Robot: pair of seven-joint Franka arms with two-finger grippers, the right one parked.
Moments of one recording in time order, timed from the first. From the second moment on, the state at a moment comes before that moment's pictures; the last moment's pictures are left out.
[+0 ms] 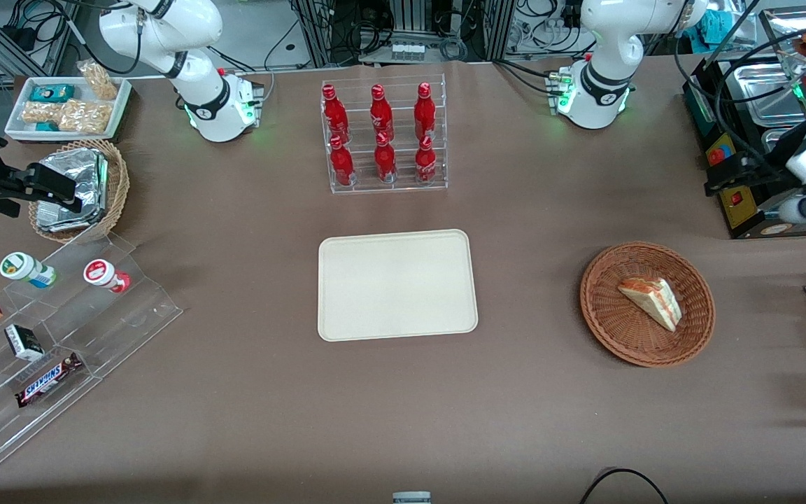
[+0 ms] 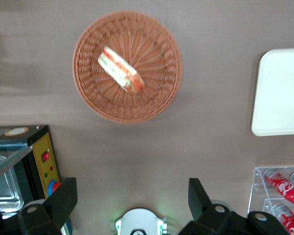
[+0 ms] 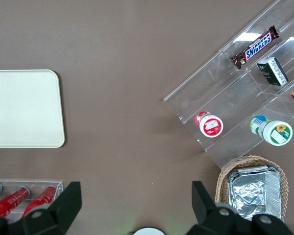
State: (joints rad) arm 0.00 0.06 -0.04 -1.50 0.01 1.38 -0.04
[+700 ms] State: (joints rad) arm 0.07 0.12 -0.04 -2.04 0.03 2.07 -0.05
